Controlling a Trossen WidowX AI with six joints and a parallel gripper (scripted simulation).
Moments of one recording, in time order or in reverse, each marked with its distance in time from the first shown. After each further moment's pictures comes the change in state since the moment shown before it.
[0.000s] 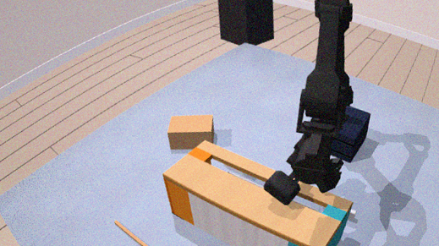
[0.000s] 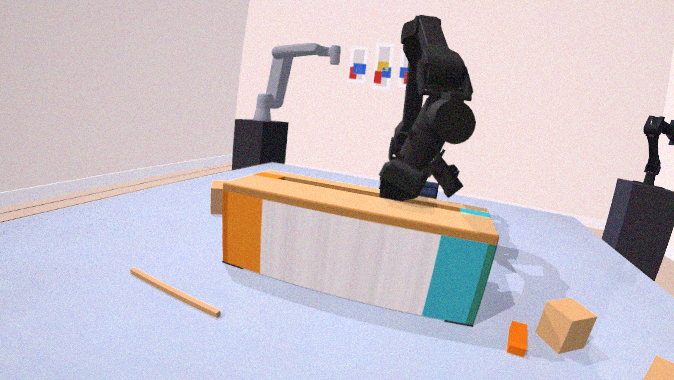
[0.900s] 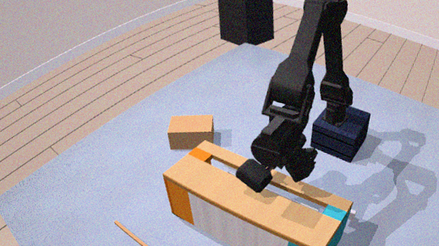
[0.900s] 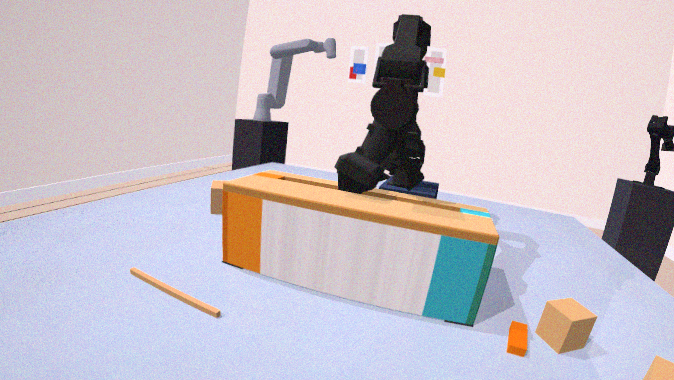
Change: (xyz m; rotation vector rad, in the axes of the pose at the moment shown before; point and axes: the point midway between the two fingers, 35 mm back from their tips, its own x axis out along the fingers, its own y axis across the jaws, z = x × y) arm 0.021 -0.001 -0.061 0.000 0.008 -0.002
